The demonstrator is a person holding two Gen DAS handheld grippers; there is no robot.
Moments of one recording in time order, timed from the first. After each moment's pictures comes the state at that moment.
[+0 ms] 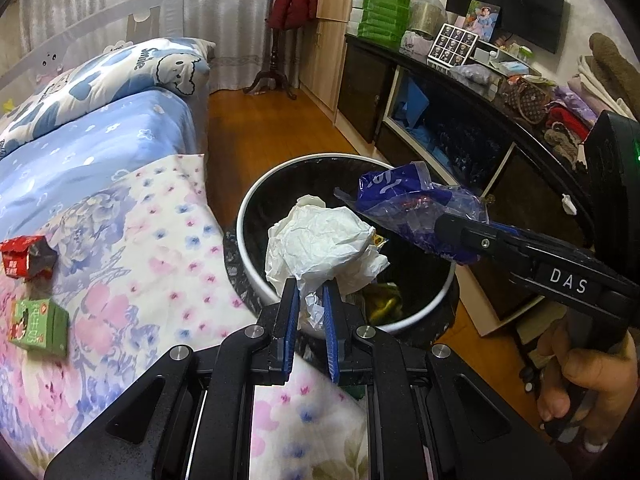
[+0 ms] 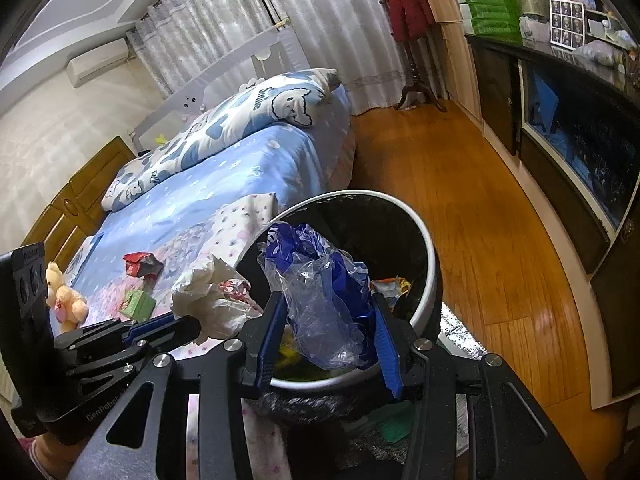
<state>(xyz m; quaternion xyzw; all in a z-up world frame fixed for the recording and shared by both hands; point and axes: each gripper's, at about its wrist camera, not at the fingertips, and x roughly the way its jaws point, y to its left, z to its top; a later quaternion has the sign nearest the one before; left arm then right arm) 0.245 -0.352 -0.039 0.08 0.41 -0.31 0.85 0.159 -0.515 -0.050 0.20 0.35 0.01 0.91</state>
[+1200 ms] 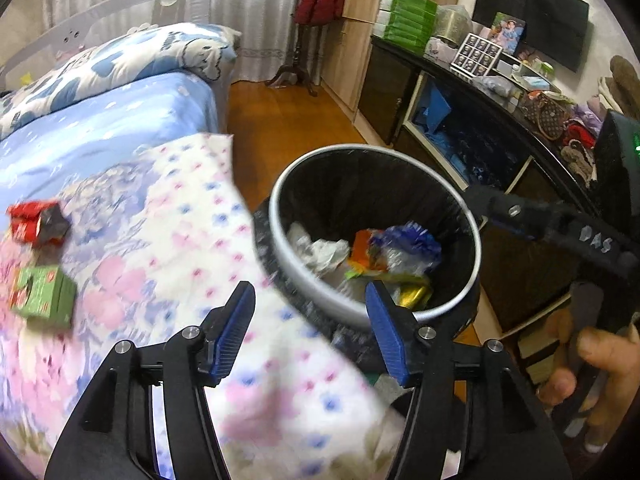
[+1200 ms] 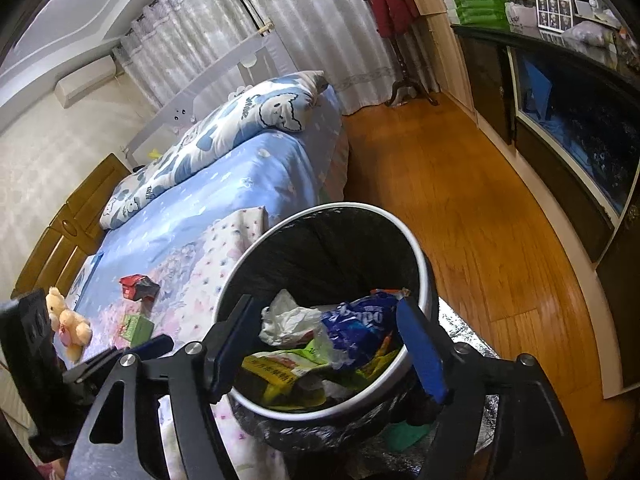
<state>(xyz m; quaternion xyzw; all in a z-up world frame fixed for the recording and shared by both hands) 0.245 -0.320 -0.053 0.05 0.42 -0.28 0.86 0.174 -0.531 -0.051 0.23 0.35 0.01 0.91</state>
